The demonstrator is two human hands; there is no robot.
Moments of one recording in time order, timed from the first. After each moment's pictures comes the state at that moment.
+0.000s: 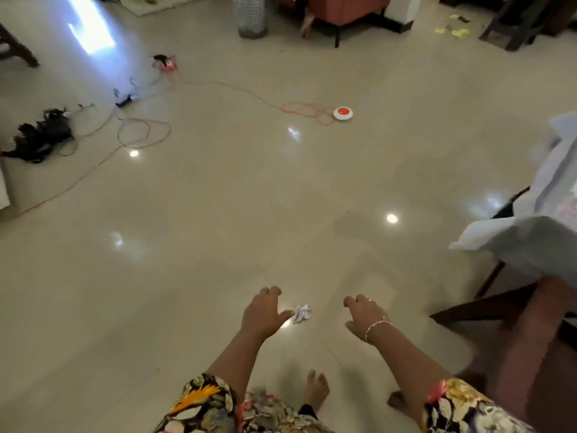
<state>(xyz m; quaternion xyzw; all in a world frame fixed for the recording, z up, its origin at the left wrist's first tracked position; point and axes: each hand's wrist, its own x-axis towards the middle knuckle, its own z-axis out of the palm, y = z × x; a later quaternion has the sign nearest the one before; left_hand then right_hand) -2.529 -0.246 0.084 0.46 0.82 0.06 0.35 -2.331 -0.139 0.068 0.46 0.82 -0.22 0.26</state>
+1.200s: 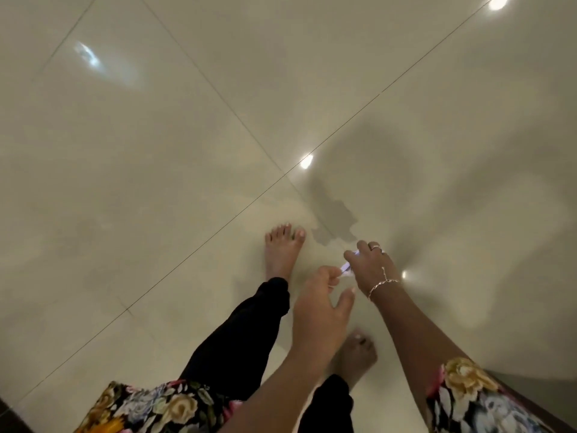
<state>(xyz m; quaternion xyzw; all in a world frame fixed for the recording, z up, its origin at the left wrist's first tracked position) -2.569 -0.116 -0.321 0.16 0.81 0.19 0.53 -2.472 -0.048 -0.458 0.36 0.86 -0.22 0.30</state>
